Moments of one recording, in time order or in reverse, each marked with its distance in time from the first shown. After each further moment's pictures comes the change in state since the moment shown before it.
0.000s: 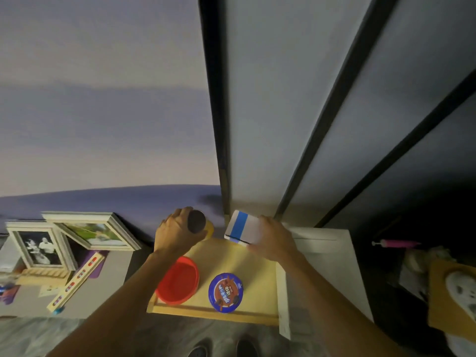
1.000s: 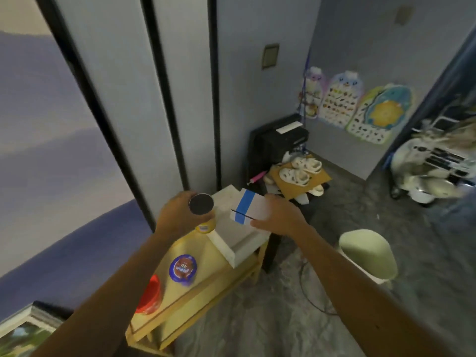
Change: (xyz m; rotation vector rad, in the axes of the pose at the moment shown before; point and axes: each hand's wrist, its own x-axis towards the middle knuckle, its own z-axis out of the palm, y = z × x) left_hand -0.165 0.142 -0.105 -0.225 -0.260 0.814; right_hand -0.360 -0.013 -0.112 0.060 0.371 0.599
